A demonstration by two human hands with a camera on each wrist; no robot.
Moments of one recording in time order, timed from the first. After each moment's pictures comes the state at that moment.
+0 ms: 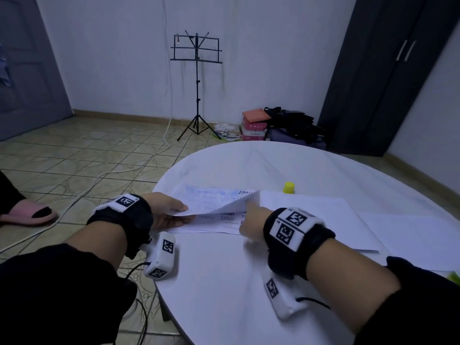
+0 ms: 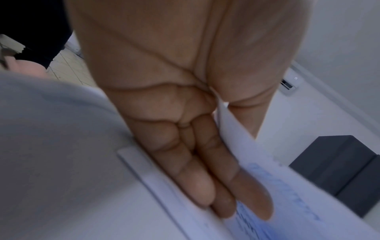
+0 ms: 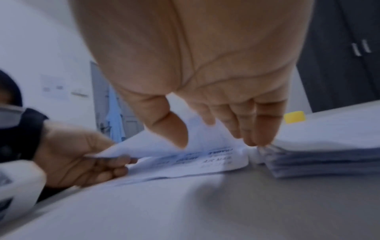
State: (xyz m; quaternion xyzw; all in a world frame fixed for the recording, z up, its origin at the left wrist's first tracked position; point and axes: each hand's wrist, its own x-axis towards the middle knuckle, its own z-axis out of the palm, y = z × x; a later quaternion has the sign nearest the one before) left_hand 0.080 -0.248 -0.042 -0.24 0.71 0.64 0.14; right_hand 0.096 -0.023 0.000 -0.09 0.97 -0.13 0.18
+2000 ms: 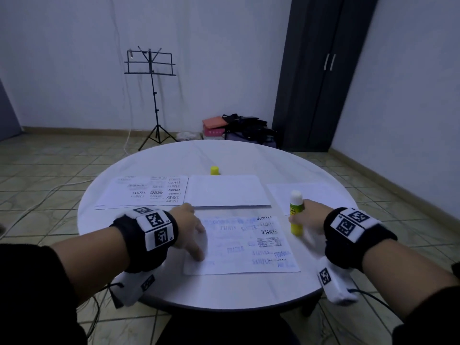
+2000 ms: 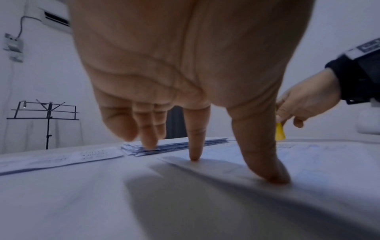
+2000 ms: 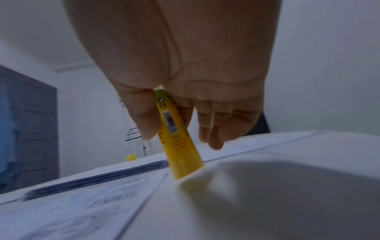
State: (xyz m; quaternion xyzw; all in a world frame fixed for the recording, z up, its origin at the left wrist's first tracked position) left_hand 0.202 -0.019 -0.015 0.10 0.98 -0.03 0.16; right_hand 0.199 0.254 0.011 0.12 0.96 -0.24 0.12
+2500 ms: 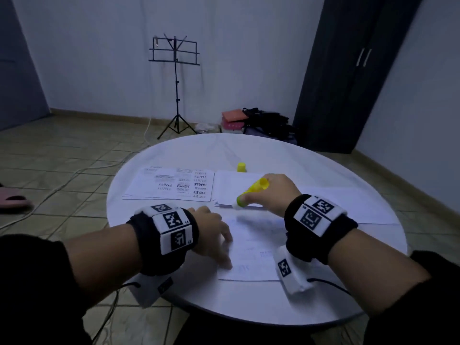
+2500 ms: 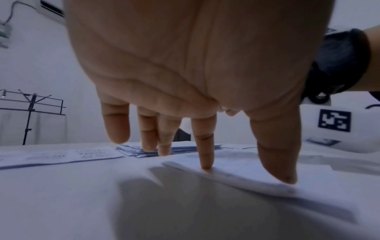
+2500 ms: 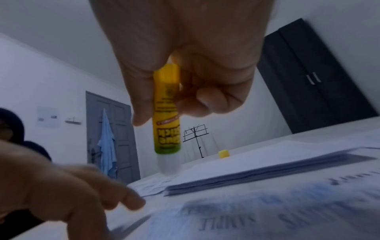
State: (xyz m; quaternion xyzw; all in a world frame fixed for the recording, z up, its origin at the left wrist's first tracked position) left_hand 0.204 -0.037 -0.019 0.14 0.97 -0.05 0.19; right_hand 0.171 0.121 0.022 -0.05 0.92 -0.39 0.00
